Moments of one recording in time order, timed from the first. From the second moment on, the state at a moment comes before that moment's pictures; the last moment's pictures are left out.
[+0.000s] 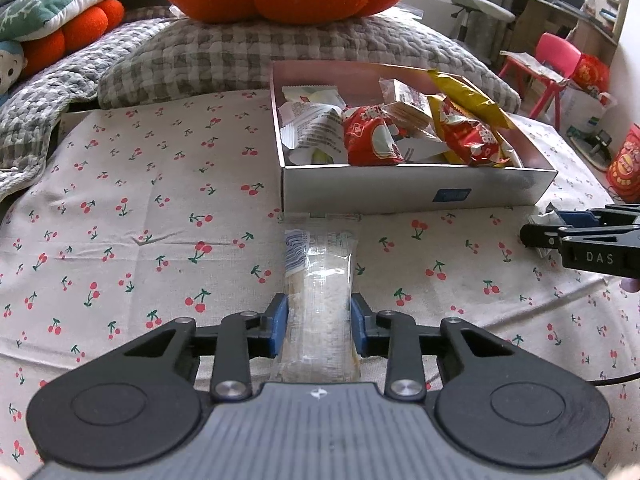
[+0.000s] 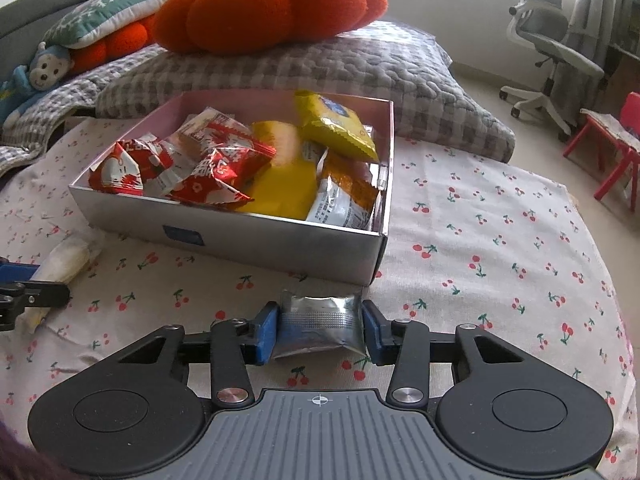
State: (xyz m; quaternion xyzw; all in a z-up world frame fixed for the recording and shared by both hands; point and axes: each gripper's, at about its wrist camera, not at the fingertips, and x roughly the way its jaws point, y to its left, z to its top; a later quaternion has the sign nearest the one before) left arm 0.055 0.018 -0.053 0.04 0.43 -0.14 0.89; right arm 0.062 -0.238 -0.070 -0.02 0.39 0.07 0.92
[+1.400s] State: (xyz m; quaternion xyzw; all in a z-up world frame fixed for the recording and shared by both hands) left arm 0.042 0.029 -0.015 -0.07 0.43 -0.18 0.88; right arm 0.049 -0.257 -0.031 0.14 0.43 0.11 0.89
